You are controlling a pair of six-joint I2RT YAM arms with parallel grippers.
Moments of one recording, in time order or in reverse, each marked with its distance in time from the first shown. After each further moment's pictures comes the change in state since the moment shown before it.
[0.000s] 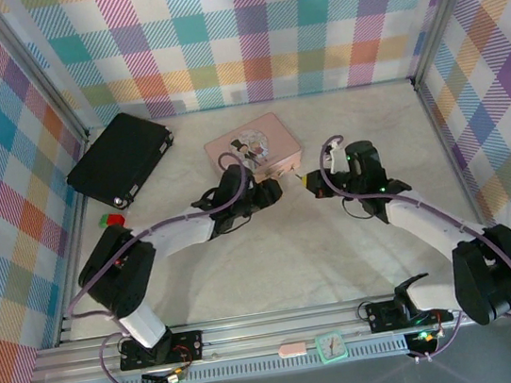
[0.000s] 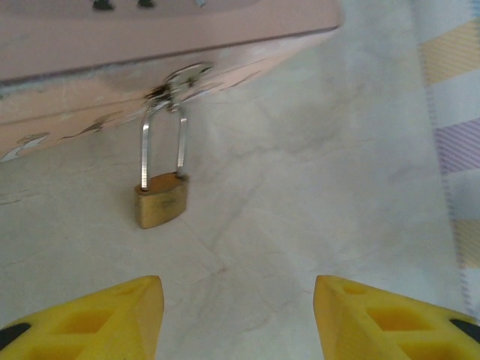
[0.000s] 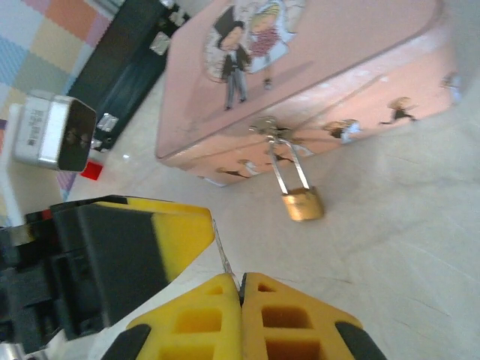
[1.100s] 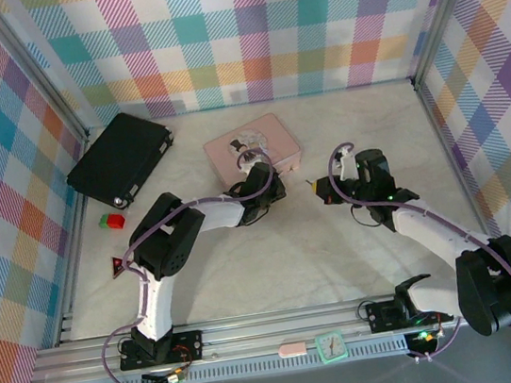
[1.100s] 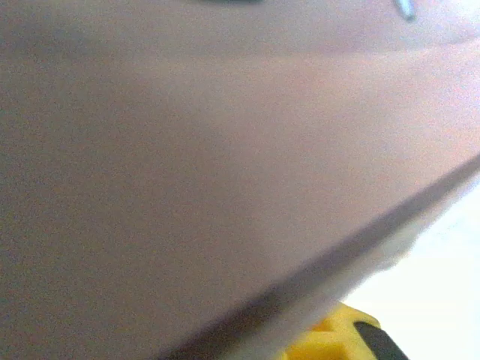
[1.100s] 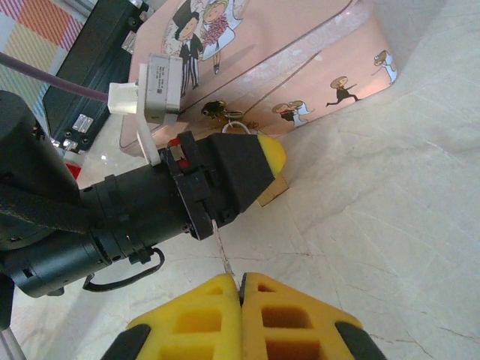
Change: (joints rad) left arm -0.016 0.360 0.210 0.121 -0.174 -0.035; right arm -0.050 -0.050 -0.090 0.021 -0.005 0.000
